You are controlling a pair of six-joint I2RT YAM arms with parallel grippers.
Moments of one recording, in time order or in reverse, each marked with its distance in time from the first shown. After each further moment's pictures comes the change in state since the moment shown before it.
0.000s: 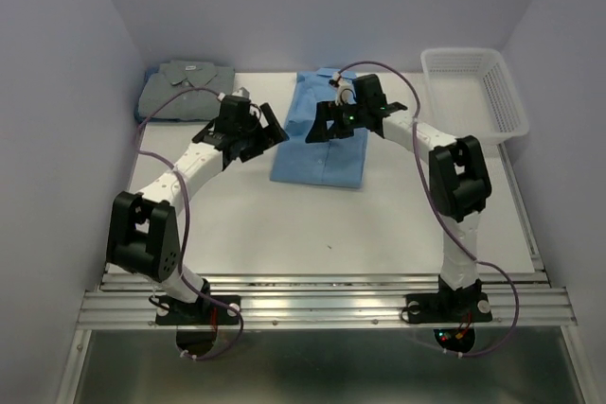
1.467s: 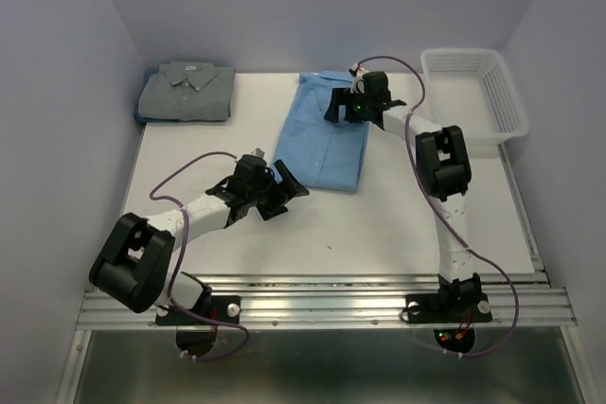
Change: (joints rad) left arm -0.182 -0.207 -0.576 0.306 0.109 -0.333; right arm -0.099 0.398 0.349 0.095 0.295 -0.037
